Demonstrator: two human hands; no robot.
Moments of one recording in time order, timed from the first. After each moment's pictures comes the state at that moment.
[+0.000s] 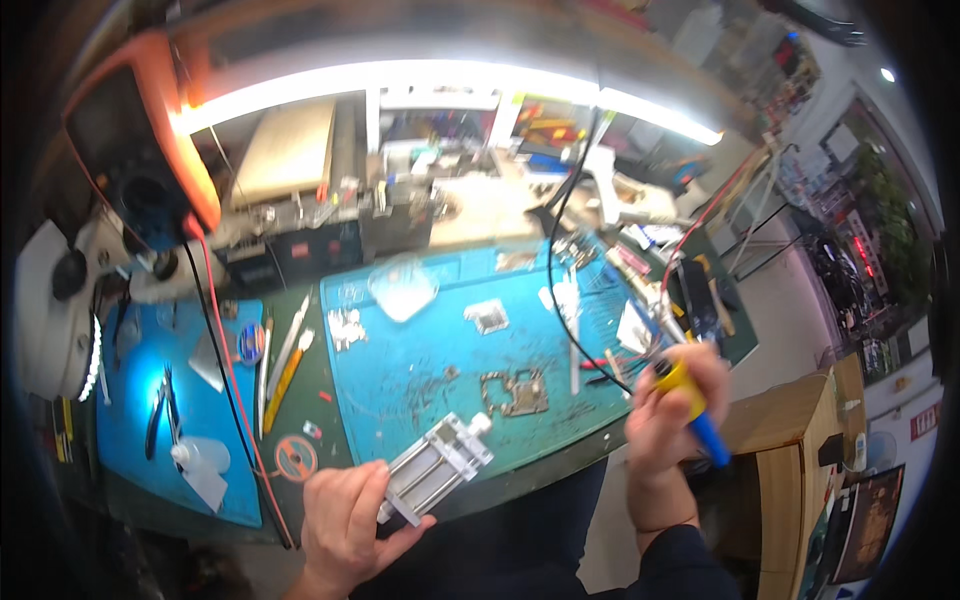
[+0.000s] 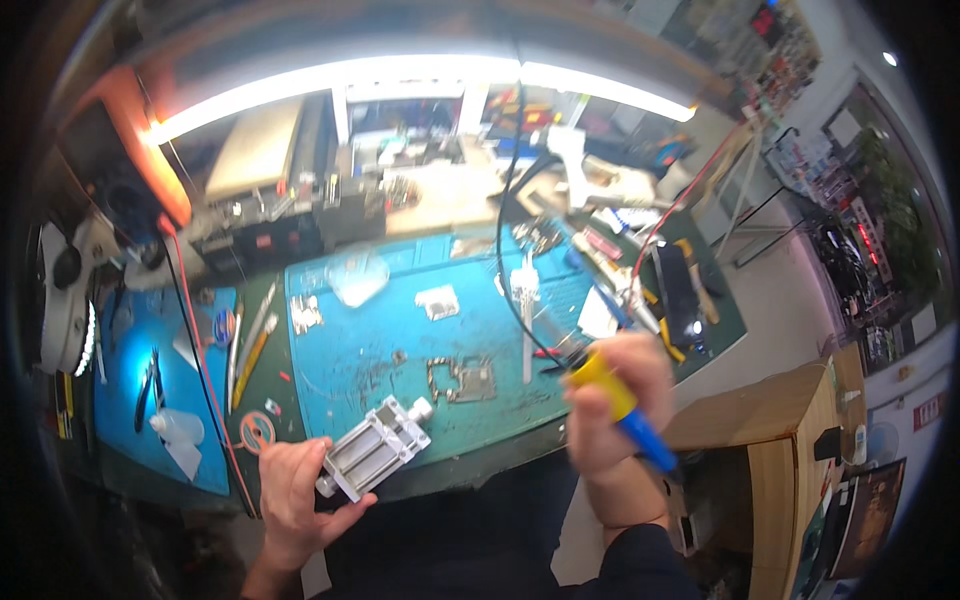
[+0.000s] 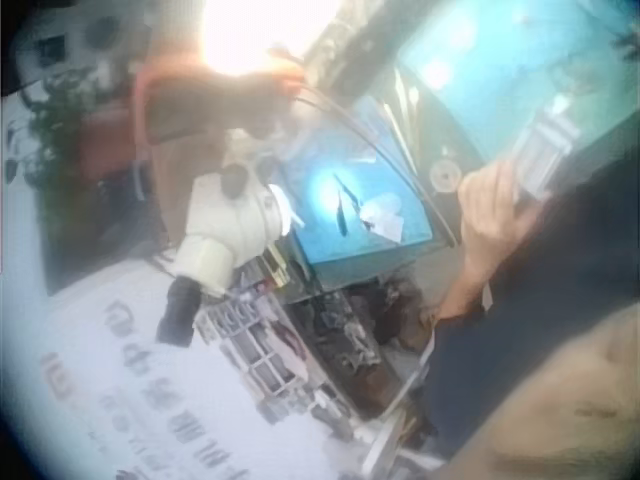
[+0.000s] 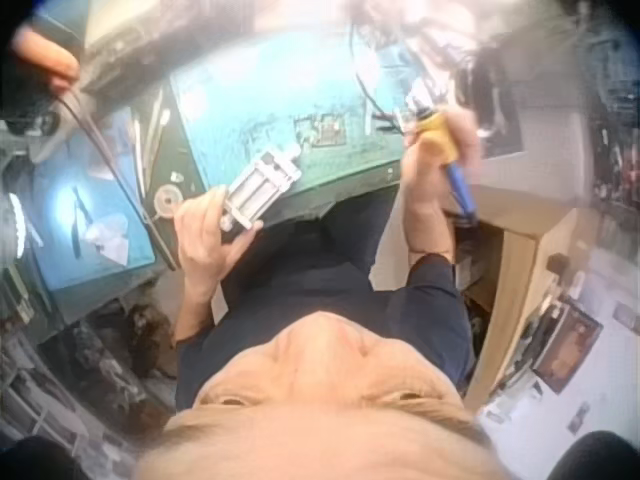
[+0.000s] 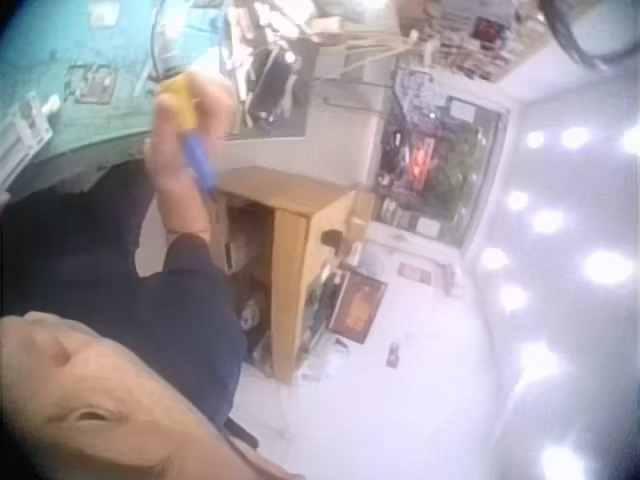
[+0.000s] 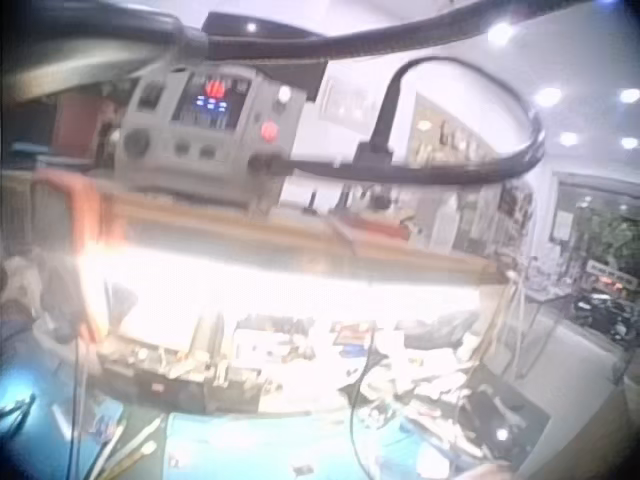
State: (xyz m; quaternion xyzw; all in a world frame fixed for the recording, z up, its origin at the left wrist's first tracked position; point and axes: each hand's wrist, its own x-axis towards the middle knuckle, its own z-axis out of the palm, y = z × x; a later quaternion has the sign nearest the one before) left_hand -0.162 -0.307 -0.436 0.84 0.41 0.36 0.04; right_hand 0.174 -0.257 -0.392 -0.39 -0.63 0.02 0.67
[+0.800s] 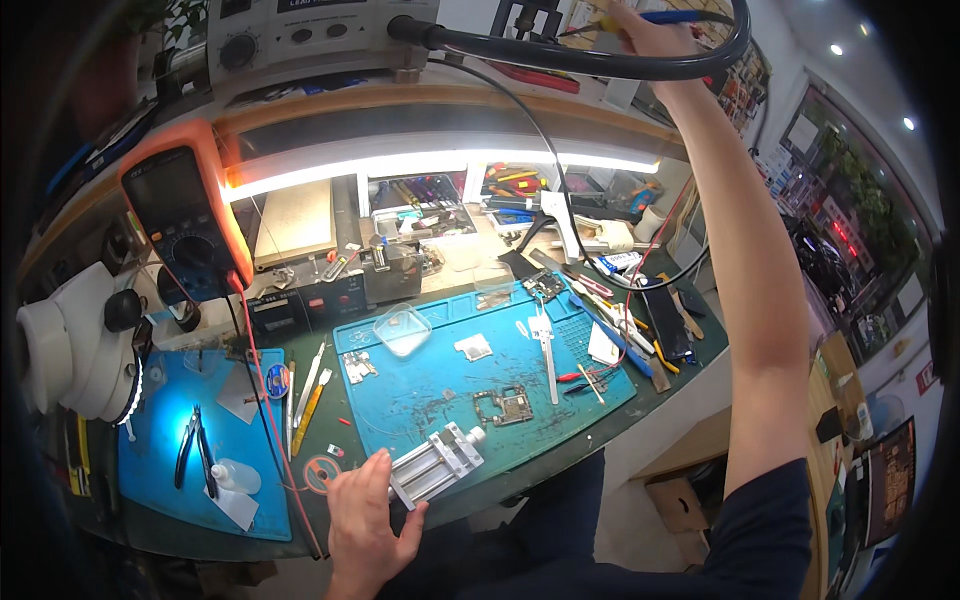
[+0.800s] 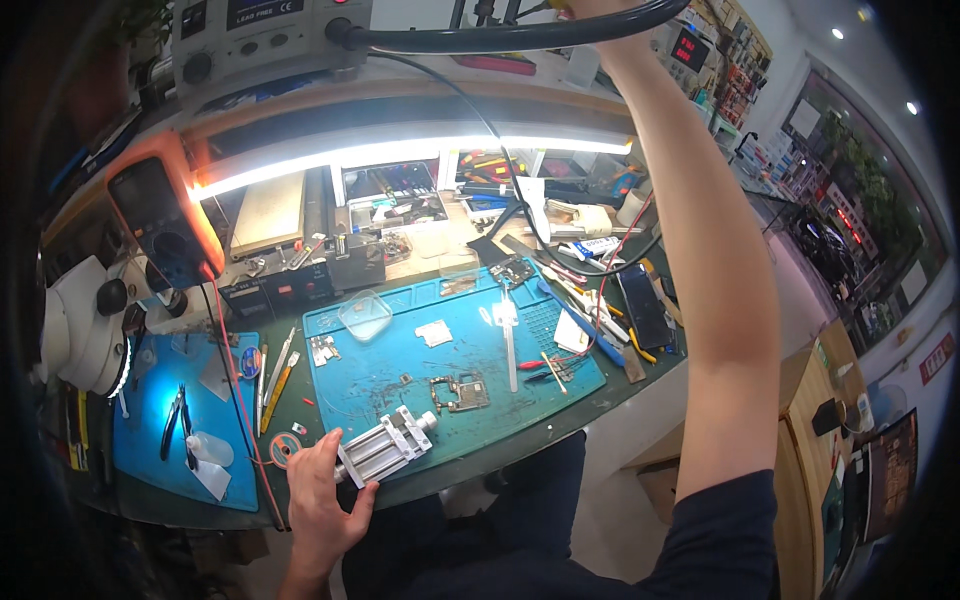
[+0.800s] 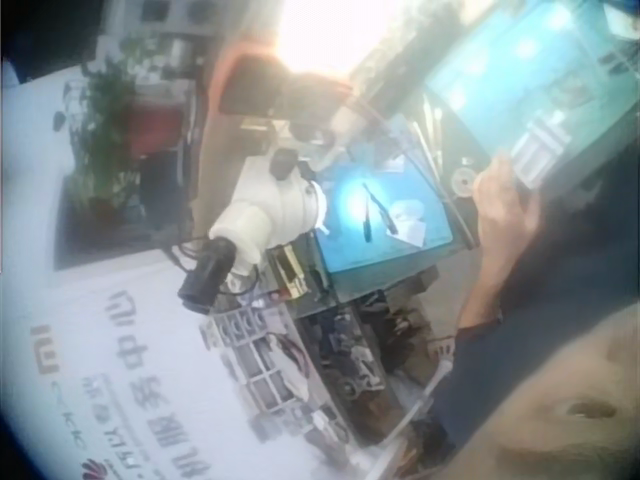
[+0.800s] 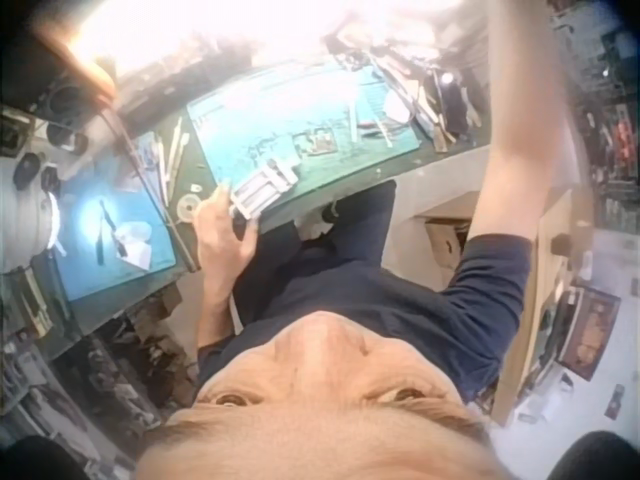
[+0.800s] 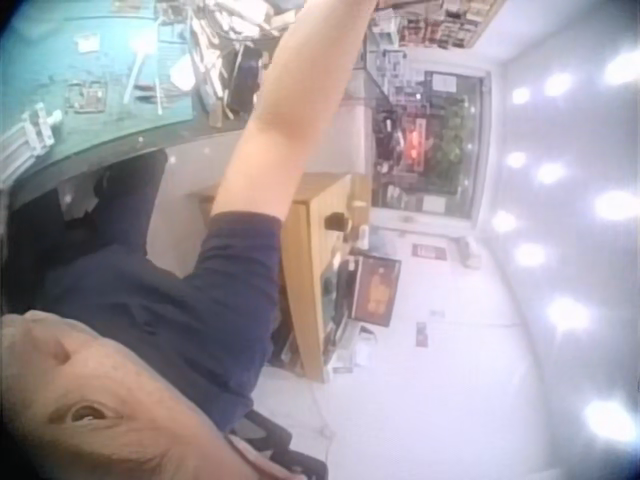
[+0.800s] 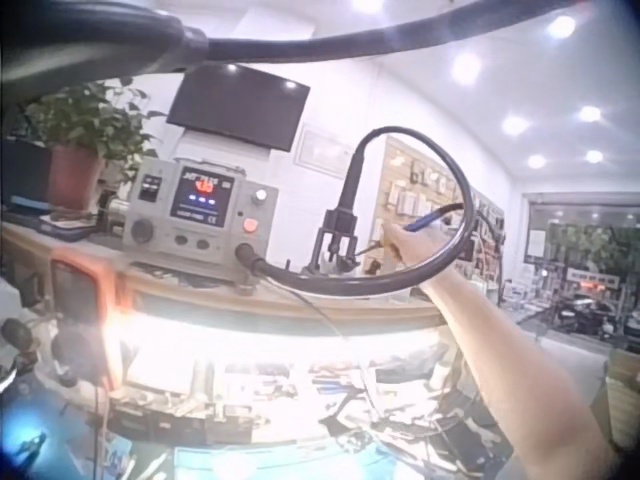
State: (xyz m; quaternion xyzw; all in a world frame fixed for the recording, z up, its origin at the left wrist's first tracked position) left_hand -0.161 -0.308 -0.439 0.80 0.45 0.39 0.10; right_hand 0.194 -0.024 -0.094 -0.66 -0.60 -0.16 0.43
